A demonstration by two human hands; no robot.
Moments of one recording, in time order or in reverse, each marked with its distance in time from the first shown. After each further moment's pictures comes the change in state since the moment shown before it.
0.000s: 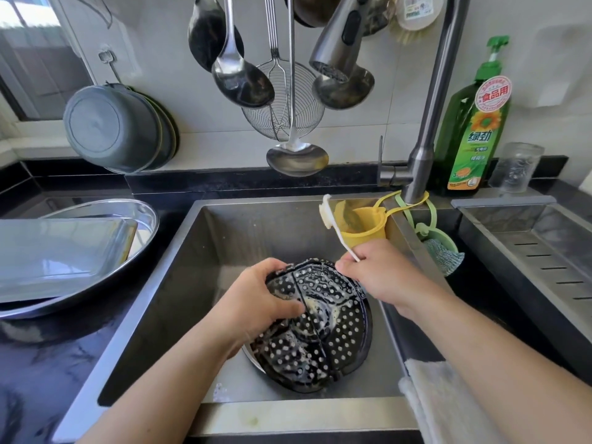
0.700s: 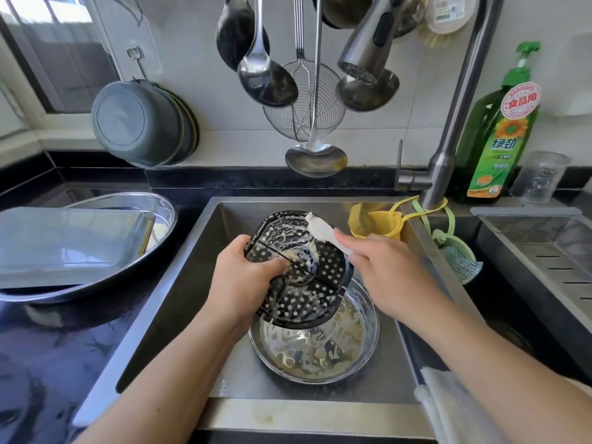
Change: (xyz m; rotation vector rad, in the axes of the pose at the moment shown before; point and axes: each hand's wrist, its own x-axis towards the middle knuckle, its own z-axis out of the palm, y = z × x) left_hand 0.005 0.006 -0.017 -0.339 0.395 0.032; right_hand -0.001 -0.003 0.009 -0.438 0.123 -0.392
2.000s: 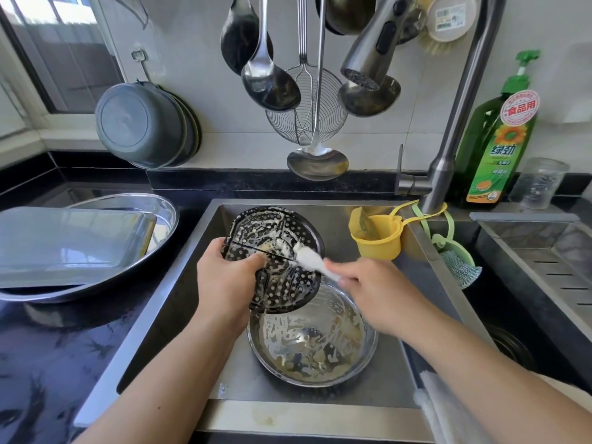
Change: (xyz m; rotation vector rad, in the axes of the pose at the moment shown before) left_hand 0.011 -0.004 -0.006 -0.222 0.206 -0.019; right_hand -0.004 -0.008 0.009 0.011 -0.198 0.066
